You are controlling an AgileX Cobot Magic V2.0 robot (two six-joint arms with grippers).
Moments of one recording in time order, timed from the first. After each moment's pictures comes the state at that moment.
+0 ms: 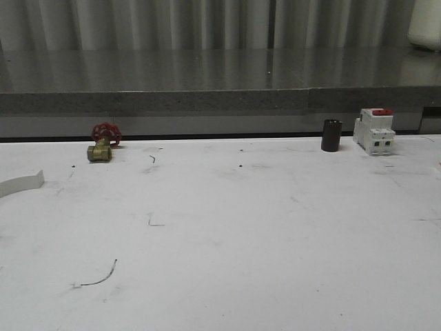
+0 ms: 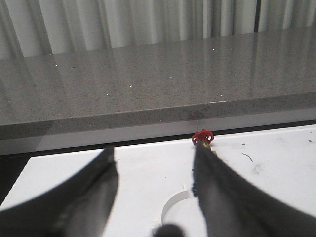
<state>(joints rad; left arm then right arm) -0.02 0.33 -0.42 -0.09 0.27 0.19 0.02 0.31 -0.45 0.08 0.38 0.01</state>
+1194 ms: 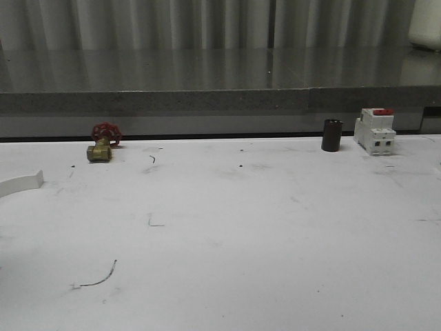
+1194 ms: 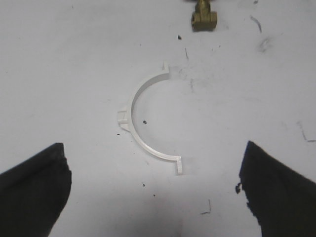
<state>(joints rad) -0.02 1.17 -0.86 -0.09 0.66 0.09 0.02 0.31 -0.45 0.08 0.38 0.01</state>
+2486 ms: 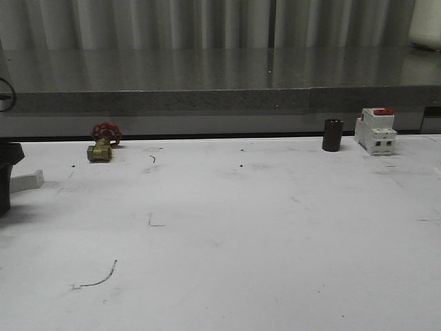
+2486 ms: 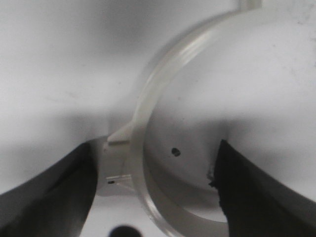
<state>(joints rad) 0.03 1.97 -1.29 -0.11 0.87 0.16 0.02 0.31 -0.45 0.08 0.38 0.01</state>
